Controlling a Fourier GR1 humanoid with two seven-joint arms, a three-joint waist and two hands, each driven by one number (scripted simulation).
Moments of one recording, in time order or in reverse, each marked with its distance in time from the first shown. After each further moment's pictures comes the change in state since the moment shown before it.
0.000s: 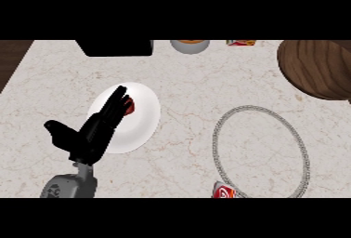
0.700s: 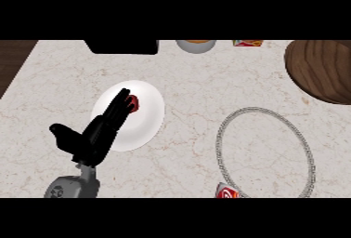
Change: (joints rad) left arm 0.012 -0.009 -0.012 0.010 -0.013 -0.019 -0.021; right arm -0.397 0.002 -0.016 0.415 0.015 -0.002 0.005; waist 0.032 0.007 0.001
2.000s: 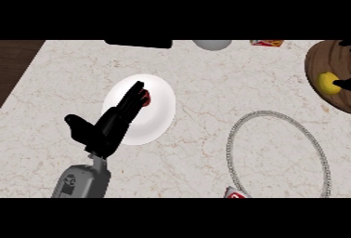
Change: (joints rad) left arm -0.086 -0.029 -0.029 0.042 -0.003 -0.022 -0.003; right arm -0.515 0.060 0.081 1.058 0.315 -0.382 -0.133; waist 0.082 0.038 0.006
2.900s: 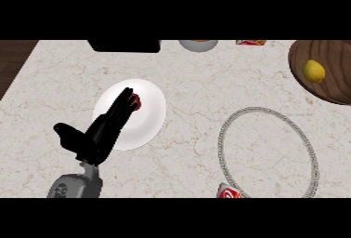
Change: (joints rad) left arm 0.073 0.018 0.024 -0.022 0.000 0.016 -0.018; right arm 0.069 -0.100 -0.459 0.089 -0.492 0.407 -0.449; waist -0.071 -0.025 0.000
